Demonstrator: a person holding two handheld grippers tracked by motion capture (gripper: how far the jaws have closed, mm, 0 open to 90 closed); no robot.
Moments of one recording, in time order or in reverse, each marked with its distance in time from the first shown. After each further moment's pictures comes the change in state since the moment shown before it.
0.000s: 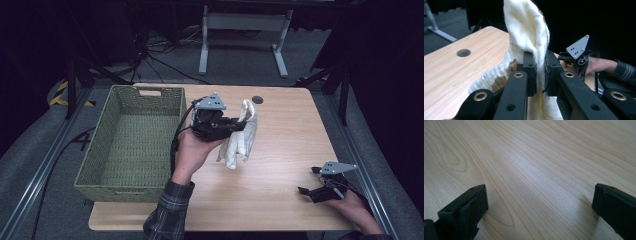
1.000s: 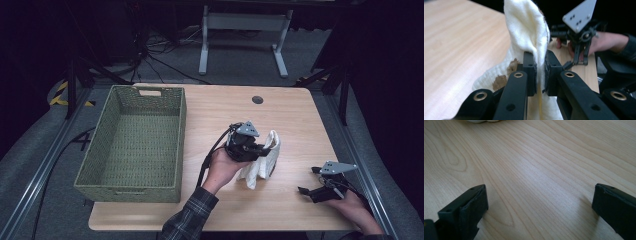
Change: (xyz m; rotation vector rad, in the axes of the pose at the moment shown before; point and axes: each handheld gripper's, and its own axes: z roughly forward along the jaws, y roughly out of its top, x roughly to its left) left arm -0.010 -0.058 0.106 0.146 -0.107 0.008; right arm 0.000 0.000 0.000 0.000 0.000 -0.001
